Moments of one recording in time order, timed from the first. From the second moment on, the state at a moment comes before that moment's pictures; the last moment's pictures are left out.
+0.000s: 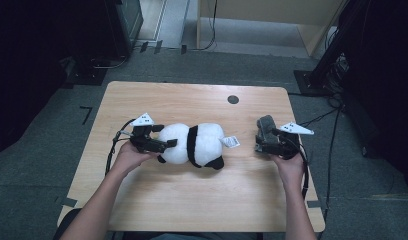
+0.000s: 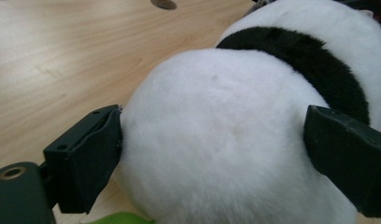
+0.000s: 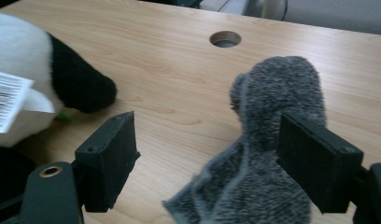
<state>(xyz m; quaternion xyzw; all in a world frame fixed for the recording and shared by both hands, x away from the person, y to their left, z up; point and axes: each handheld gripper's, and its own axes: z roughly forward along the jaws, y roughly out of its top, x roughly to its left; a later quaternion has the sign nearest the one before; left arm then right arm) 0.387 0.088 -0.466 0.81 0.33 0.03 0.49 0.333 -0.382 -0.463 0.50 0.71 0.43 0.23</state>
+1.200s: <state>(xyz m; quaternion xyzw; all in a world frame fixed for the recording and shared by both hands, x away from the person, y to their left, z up) 0.375 0.097 -0.476 0.82 0.34 0.01 0.47 0.369 -0.412 -0.504 0.57 0.70 0.38 0.21</state>
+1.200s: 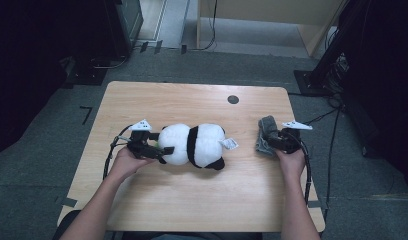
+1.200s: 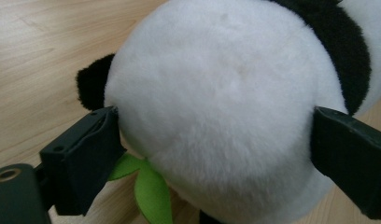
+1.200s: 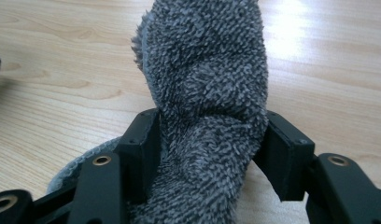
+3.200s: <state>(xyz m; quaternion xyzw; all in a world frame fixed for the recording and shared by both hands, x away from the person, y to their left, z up) 0.363 0.096 -0.472 0.81 0.36 0.02 0.47 0.371 -0.319 -0.381 0.50 0.76 0.38 0.17</state>
